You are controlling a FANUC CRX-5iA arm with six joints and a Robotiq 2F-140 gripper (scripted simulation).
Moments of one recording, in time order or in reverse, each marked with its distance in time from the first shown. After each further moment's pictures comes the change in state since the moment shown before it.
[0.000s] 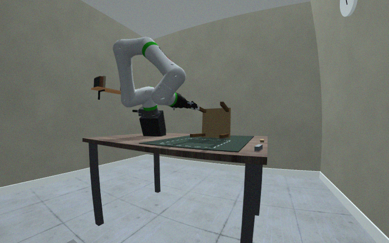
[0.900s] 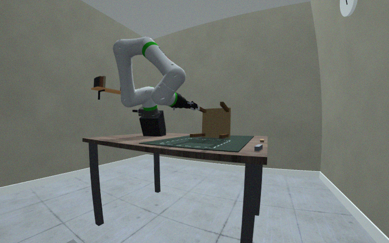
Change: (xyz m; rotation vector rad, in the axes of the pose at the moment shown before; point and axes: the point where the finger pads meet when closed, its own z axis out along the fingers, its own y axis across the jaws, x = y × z) arm -0.001 -0.001 0.000 0.001 -0.002 0.001
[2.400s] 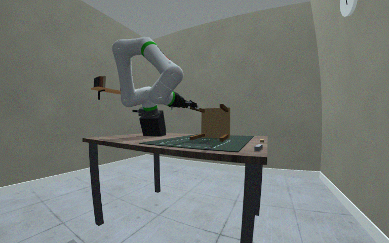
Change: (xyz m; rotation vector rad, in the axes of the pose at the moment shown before) arm 0.000 0.000 -0.022 -0.001 0.001 -0.001
